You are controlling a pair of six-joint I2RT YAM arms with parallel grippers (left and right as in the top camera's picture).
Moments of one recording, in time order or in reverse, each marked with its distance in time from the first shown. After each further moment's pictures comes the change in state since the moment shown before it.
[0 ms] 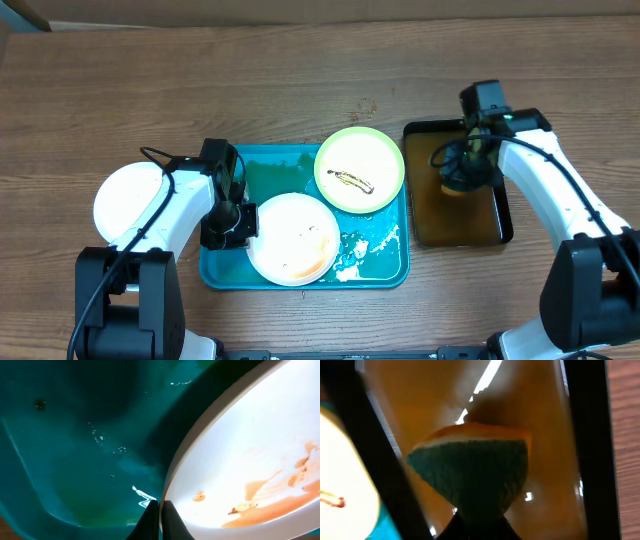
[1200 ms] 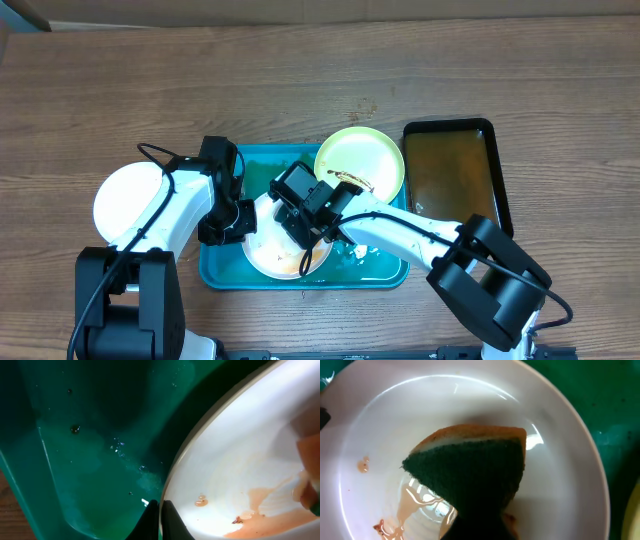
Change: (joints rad) left arm 0.000 0.000 0.000 0.048 -0.072 -0.024; right arm 0.764 0.233 0.032 0.450 -0.089 -0.228
